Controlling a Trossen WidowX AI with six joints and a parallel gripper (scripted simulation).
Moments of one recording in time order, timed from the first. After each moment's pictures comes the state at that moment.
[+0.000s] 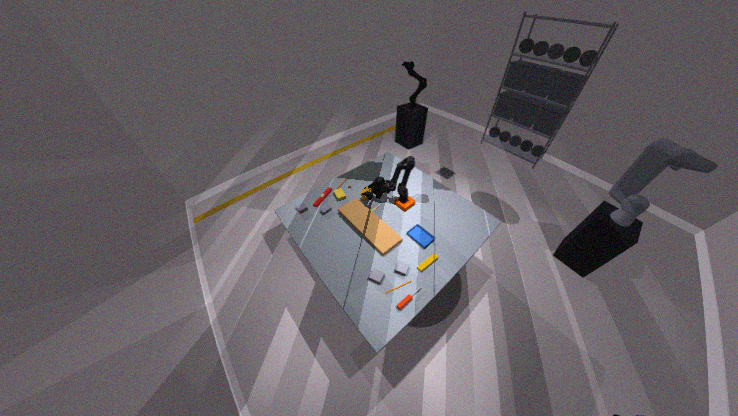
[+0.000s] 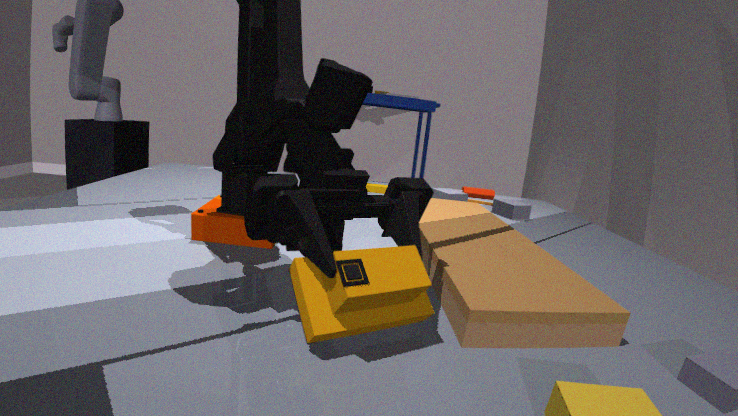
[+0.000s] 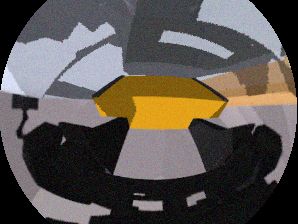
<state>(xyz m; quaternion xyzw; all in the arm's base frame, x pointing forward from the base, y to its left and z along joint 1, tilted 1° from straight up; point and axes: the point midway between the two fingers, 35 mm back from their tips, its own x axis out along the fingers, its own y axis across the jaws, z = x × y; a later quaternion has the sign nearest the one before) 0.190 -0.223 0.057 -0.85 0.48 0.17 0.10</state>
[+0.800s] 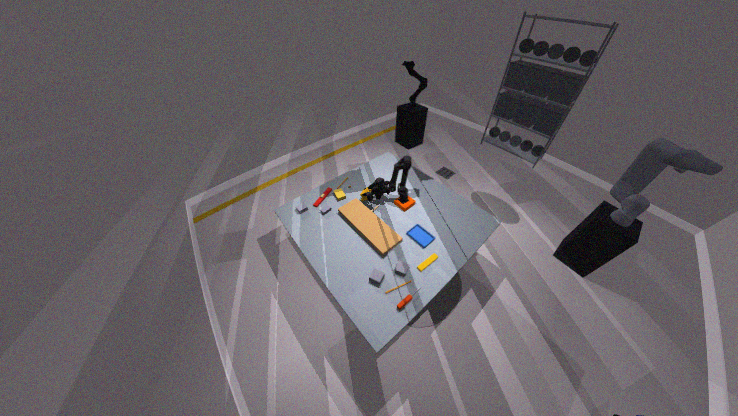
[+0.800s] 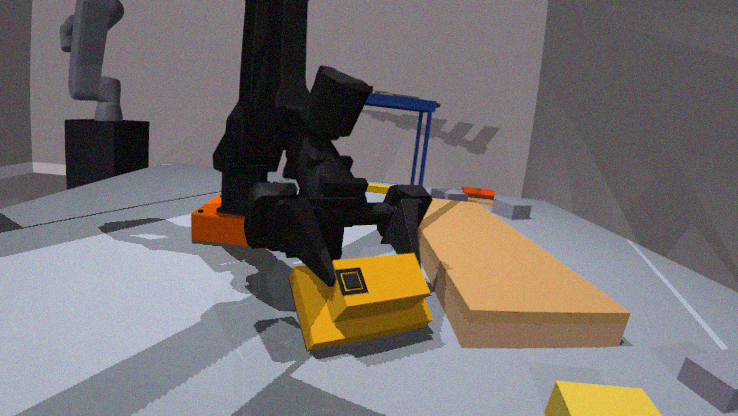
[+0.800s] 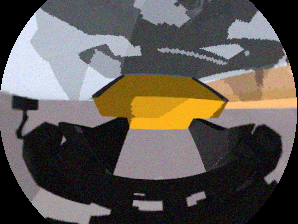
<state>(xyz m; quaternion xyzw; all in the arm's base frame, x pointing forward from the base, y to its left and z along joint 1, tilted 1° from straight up) 0.190 -0.223 0.048 -0.85 0.48 0.17 0.10</state>
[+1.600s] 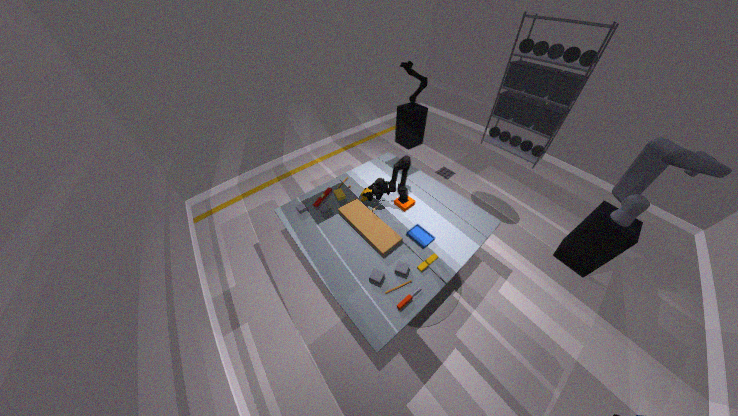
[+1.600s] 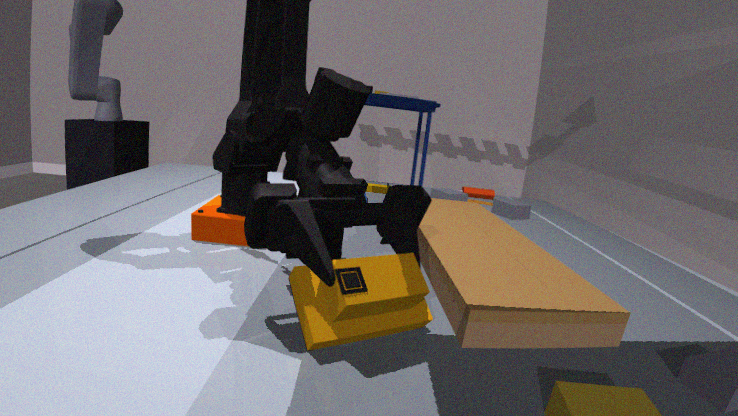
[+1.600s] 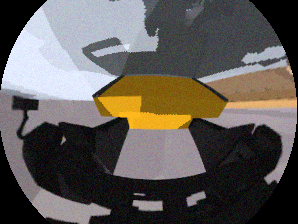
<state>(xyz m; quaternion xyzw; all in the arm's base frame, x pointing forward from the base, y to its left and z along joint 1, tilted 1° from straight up) 0.189 -0.221 0.046 -0.85 0.48 0.17 0.10</state>
